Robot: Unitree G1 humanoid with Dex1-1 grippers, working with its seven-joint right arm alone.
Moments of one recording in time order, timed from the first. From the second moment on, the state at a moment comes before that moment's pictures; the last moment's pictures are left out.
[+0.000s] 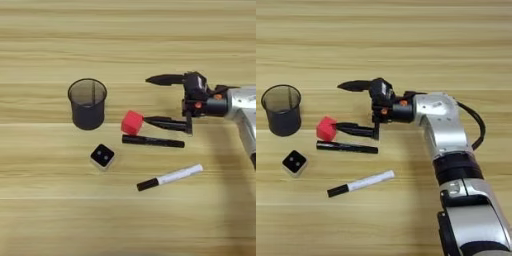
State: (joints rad) arm -0.50 -0.45 0.03 0.45 0.27 -0.15 1.37
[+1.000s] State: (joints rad) arm -0.52 -0.39 -0.02 0.36 0.34 -0.07 1.23
